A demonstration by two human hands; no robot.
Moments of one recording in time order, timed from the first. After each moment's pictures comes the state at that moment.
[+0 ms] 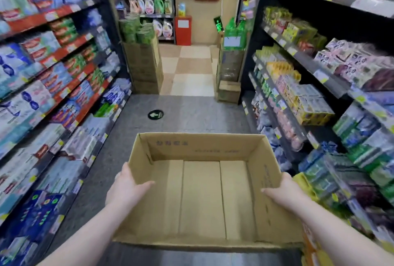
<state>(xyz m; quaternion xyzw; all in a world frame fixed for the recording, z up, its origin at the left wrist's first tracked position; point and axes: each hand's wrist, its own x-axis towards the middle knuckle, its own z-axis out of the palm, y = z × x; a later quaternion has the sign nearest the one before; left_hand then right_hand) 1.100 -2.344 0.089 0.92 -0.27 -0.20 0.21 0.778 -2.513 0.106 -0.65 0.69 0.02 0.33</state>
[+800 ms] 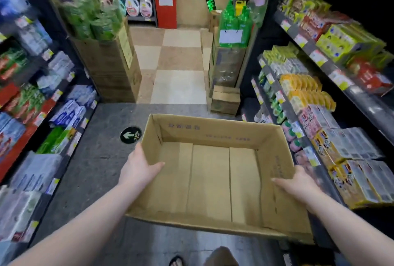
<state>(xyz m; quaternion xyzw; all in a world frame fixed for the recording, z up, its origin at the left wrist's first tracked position) 1.305 -2.855 0.074 0.89 -0.33 -0.24 0.22 0.968 -2.984 0.091 -0.58 0.73 0.02 0.35</state>
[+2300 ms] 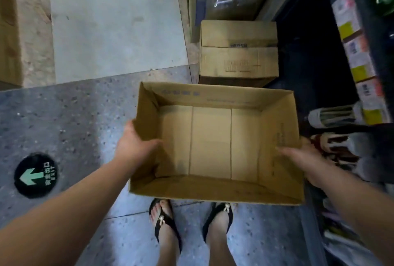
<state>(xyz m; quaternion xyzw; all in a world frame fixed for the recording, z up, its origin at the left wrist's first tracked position) 1.494 -3.591 -0.420 0.86 -0.20 -0.44 0.13 1.149 -3.687 -0.423 -0.32 0.81 0.03 0.50</state>
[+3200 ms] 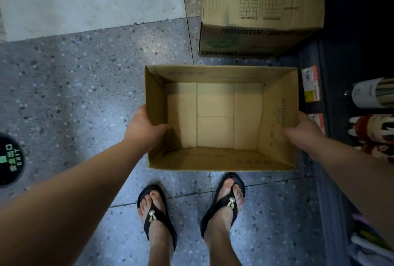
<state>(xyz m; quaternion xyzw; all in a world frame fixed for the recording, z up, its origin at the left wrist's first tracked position) 1.466 -3.595 -0.564 0.85 -0.23 -0.46 0.08 1.141 -3.703 -0.574 -0.44 0.77 0.14 0.45</state>
